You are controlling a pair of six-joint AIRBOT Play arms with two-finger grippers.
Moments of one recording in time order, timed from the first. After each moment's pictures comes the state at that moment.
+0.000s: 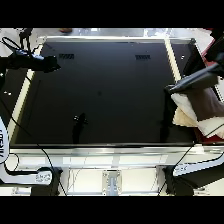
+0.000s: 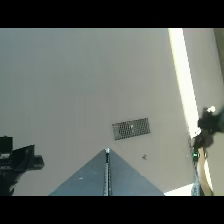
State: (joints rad) left arm 0.09 -1.47 1.68 1.04 -1.22 -1.32; right arm -0.62 -1.65 2.07 -1.19 1.59 1.63
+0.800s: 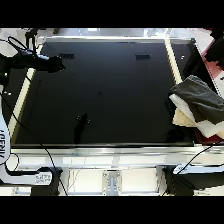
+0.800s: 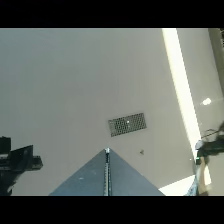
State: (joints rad) left arm 0.04 -1.47 1.68 1.04 -1.22 -1.32; right arm -0.77 -1.51 1.91 -1.47 1.84 1.56
